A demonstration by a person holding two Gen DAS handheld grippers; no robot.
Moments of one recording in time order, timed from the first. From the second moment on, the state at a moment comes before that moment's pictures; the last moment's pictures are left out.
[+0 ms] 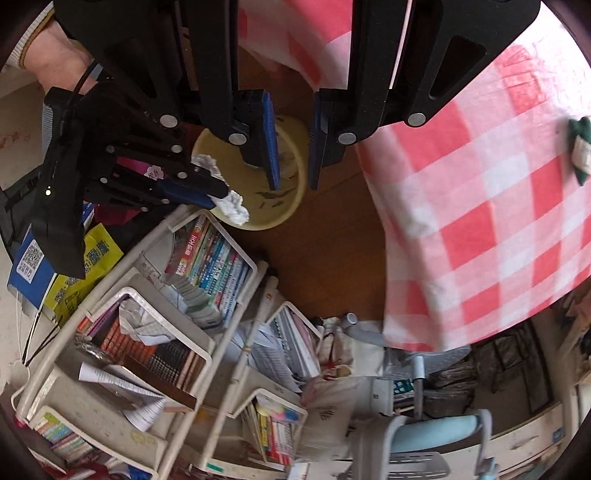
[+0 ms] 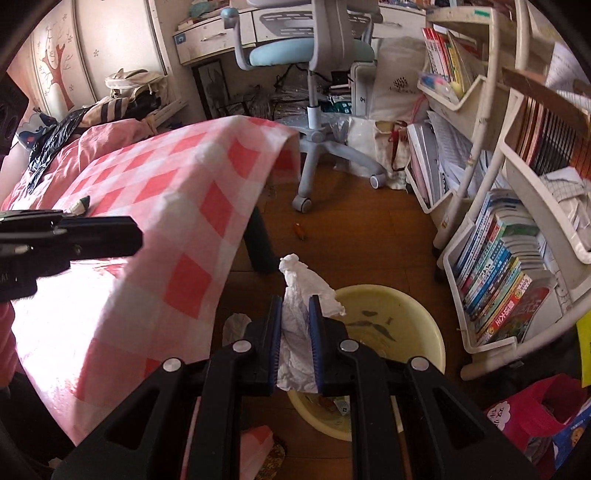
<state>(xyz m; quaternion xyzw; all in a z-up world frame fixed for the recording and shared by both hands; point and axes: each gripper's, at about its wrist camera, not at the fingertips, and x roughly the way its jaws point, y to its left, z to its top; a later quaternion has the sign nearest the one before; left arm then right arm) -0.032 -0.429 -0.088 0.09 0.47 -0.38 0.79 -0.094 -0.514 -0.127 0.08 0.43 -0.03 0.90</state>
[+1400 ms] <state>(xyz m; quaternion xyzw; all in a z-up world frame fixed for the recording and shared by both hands) 0.033 -0.044 -0.127 0.00 0.55 -0.01 0.83 0.092 -0.237 -0.119 0.08 0.45 0.18 0.87</state>
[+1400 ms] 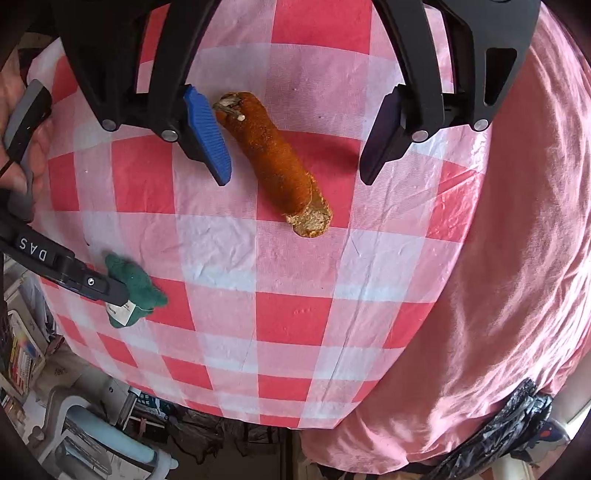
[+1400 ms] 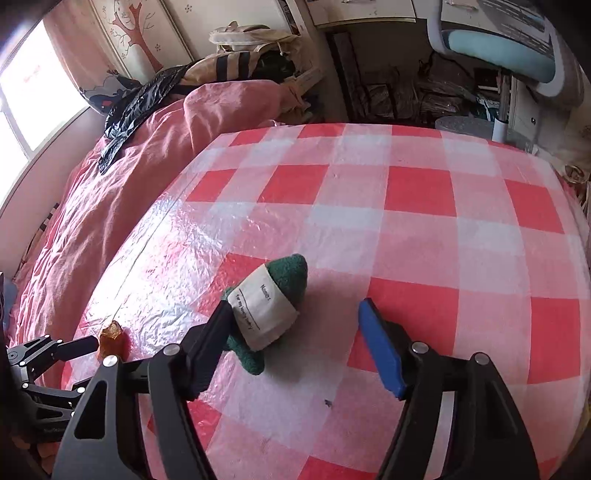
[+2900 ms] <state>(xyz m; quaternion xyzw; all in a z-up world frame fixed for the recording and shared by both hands) -0.028 -0.176 -0.052 0.07 0.41 -0.19 0.89 -0.069 -0.326 -0.056 -0.03 0.38 0.12 0.92</state>
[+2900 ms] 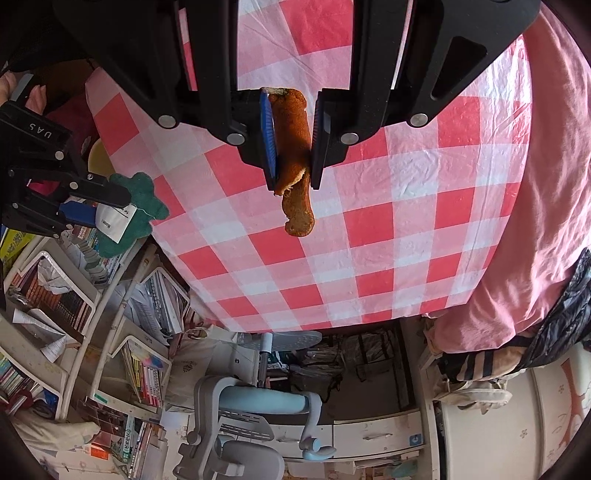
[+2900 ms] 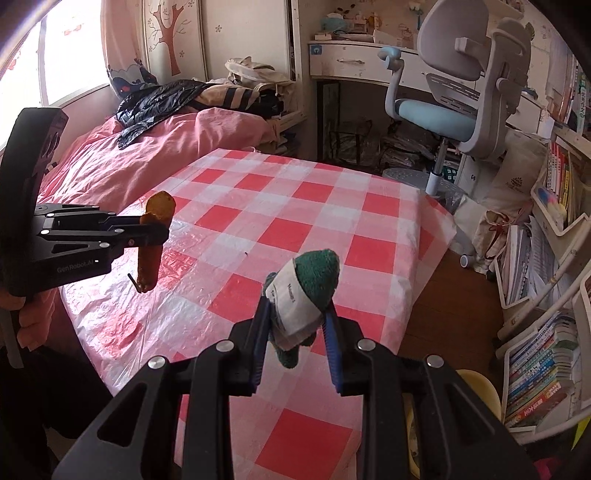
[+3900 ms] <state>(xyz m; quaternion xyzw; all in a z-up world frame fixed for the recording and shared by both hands) -0.043 -0.472 -0.111 0.03 0.45 -0.40 0.80 -0.102 -0.529 -0.134 0.02 0.48 -0.12 0.87</state>
